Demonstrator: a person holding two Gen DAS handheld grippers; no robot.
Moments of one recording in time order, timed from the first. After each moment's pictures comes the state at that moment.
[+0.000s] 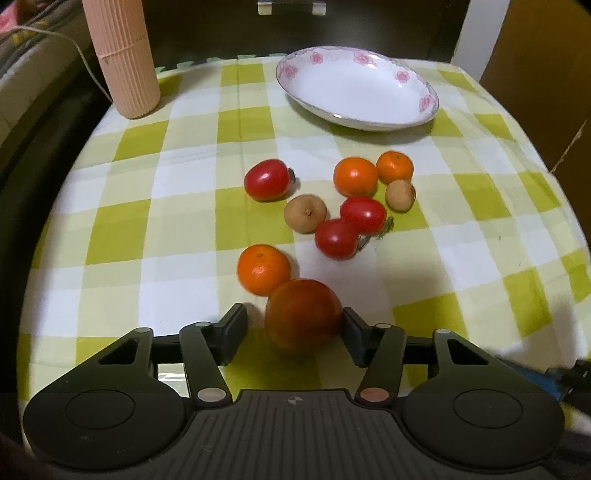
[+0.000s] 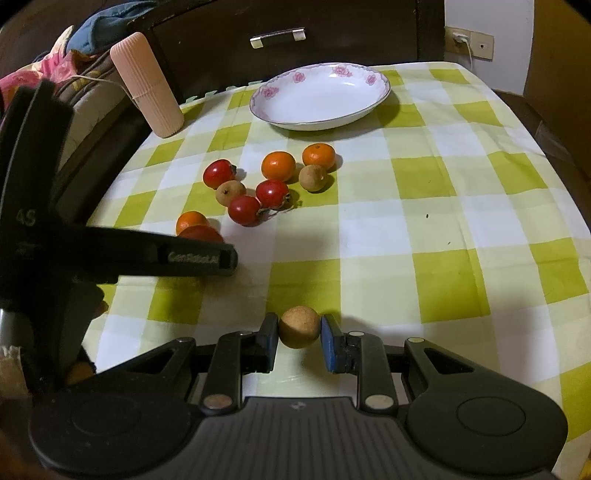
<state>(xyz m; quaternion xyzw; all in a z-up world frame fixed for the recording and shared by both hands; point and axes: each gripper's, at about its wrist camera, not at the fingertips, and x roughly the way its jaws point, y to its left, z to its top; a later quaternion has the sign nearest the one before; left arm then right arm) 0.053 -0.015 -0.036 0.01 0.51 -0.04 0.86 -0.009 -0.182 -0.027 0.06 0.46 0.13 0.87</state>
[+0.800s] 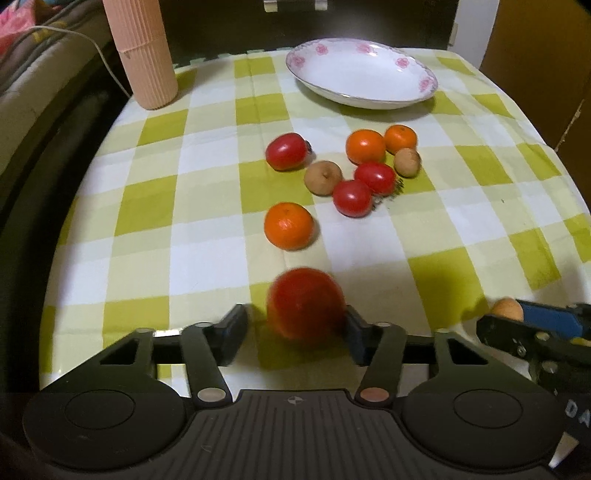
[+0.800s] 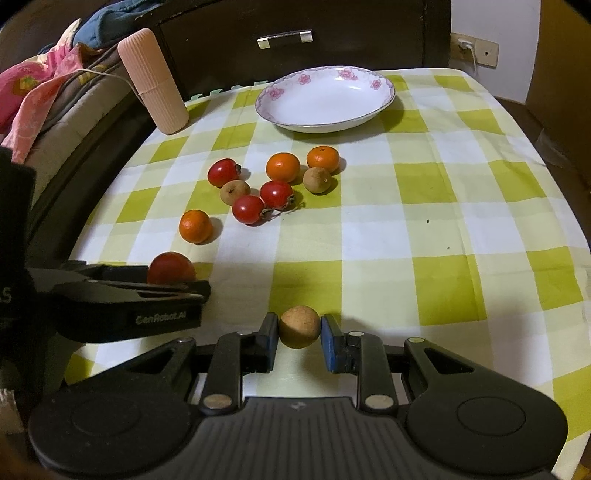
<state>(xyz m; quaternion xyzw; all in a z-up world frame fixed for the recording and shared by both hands) 0.022 -0.006 -0.036 0.03 0.51 -0.03 0.86 -0.011 -0.180 -0.023 0.05 0.46 0.13 0.88</state>
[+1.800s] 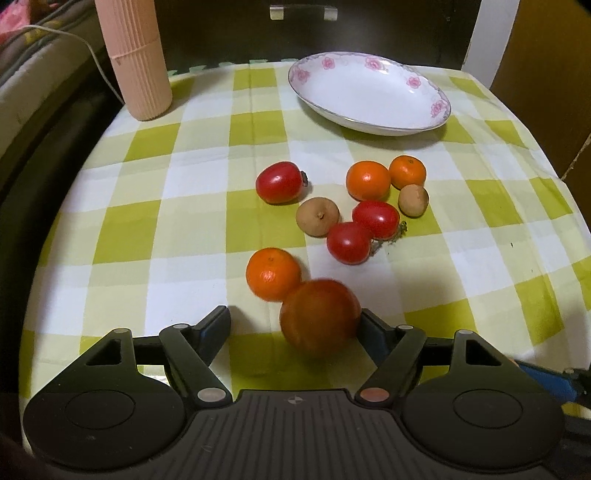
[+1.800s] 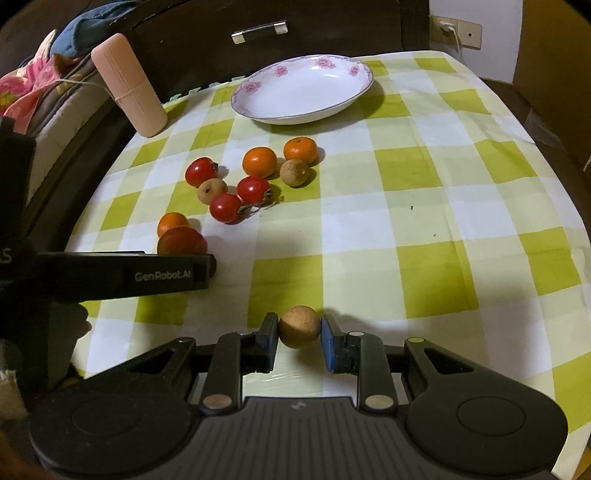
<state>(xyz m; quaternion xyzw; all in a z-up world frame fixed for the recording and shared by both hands) 0.057 -0.014 -0.040 0.01 0.49 -0.02 0.87 -0.002 -0.190 -0.031 0.07 0.48 0.11 0.87</state>
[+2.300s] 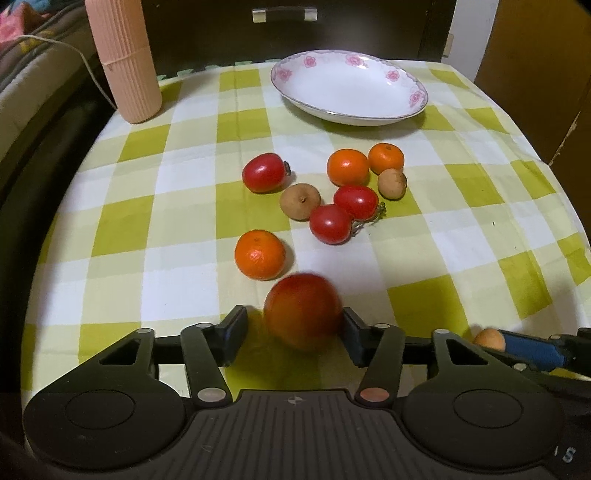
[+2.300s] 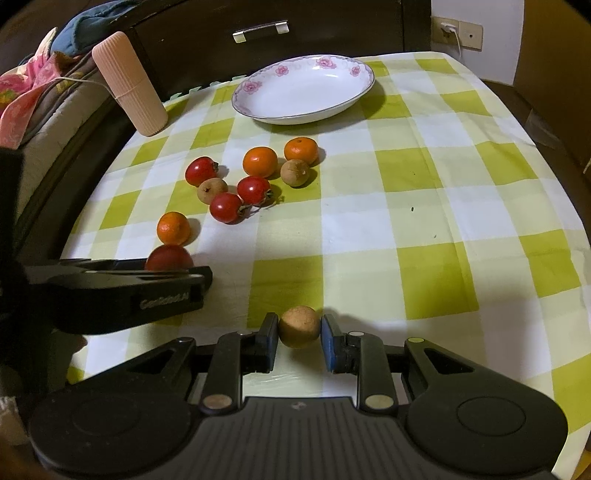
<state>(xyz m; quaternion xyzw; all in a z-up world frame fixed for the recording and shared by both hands) 0.036 -0.018 -0.037 0.02 0.49 -0.04 0.87 -0.002 -0.189 -0.030 0.06 0.48 0.11 0.87</state>
